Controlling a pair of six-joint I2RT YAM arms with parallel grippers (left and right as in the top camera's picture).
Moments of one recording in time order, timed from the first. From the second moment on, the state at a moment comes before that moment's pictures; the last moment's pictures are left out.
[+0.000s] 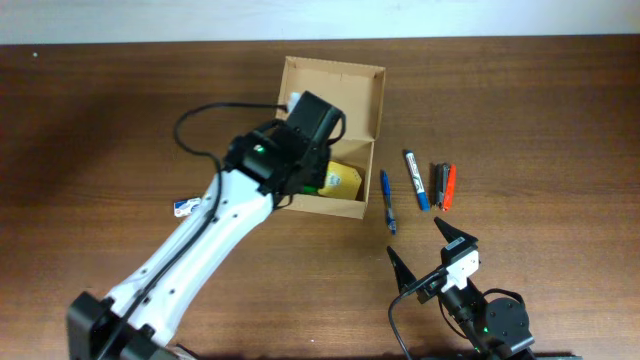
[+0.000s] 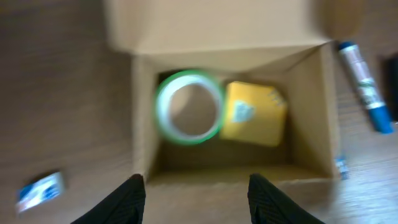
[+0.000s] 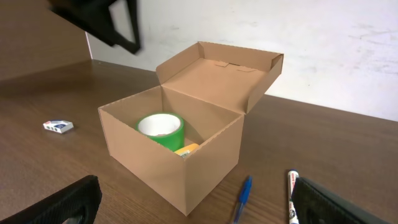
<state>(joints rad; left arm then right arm) -0.60 1.63 1.52 -0.99 -0.24 -0.34 0.39 0.01 0.01 -0.07 -0.13 0.00</state>
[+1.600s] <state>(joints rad) -0.39 1.70 1.16 -0.72 -0.05 -0.24 0.39 0.01 0.01 -0.07 -0.13 0.00</state>
